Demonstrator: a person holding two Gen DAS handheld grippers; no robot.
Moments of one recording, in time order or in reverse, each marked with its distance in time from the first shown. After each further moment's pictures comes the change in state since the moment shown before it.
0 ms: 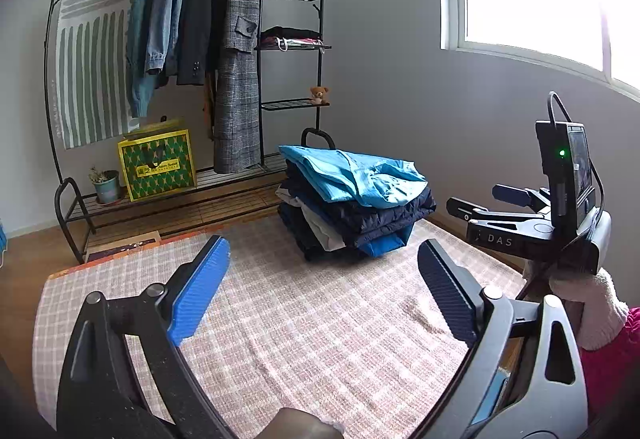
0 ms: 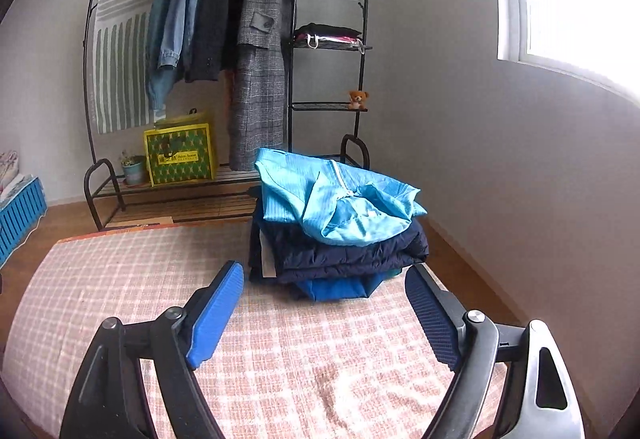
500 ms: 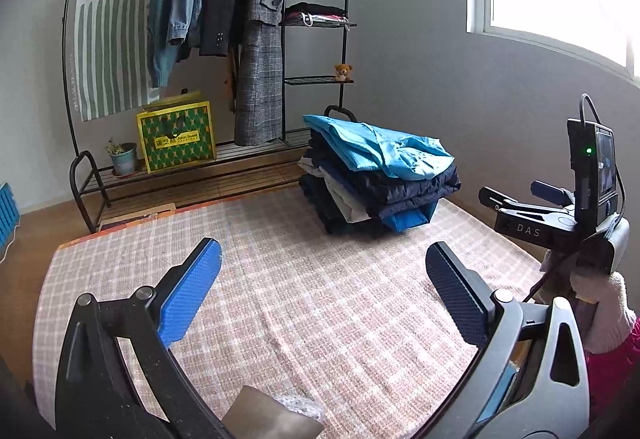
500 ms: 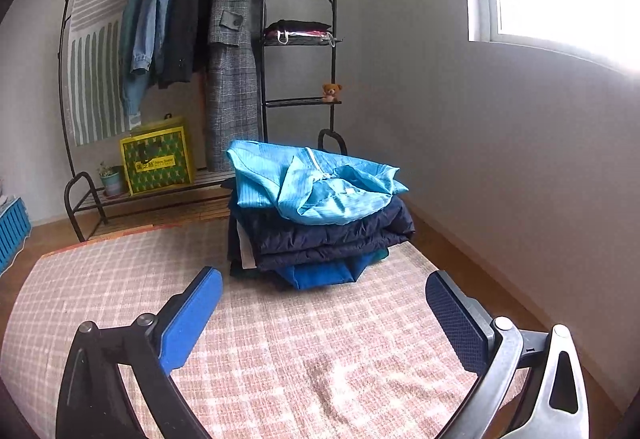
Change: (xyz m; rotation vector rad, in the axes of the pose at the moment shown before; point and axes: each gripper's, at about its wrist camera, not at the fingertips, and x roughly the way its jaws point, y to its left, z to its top) left arm 0.016 0.015 -0.033 -0.037 0.079 0.086; right arm 0.014 -0.009 -0.029 0.056 -0.002 -0.061
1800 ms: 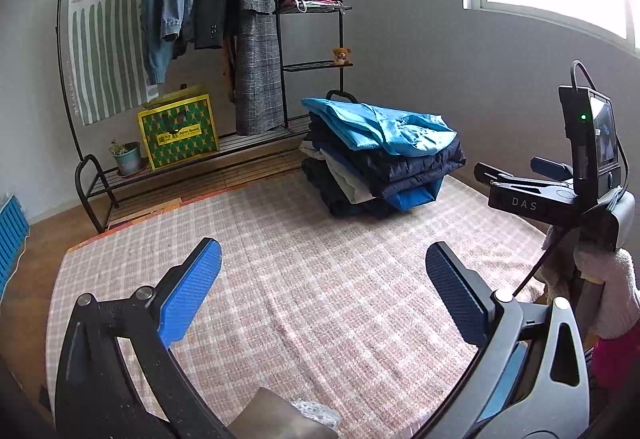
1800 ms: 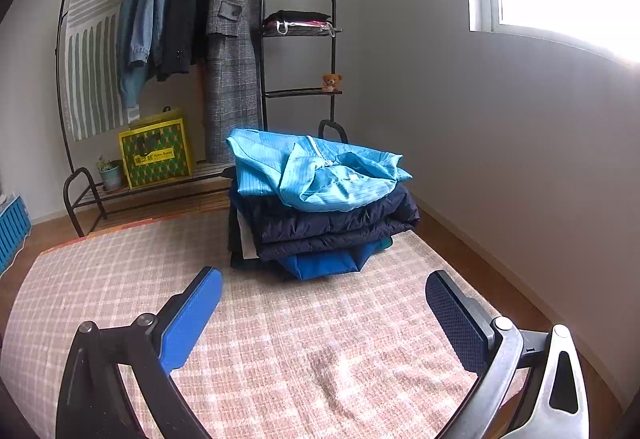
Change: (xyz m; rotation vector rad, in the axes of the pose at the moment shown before) left arm 0.003 -0.010 -0.011 0.056 0.040 0.019; right arm 0.011 0.003 -0.004 0.008 0.014 -0.004
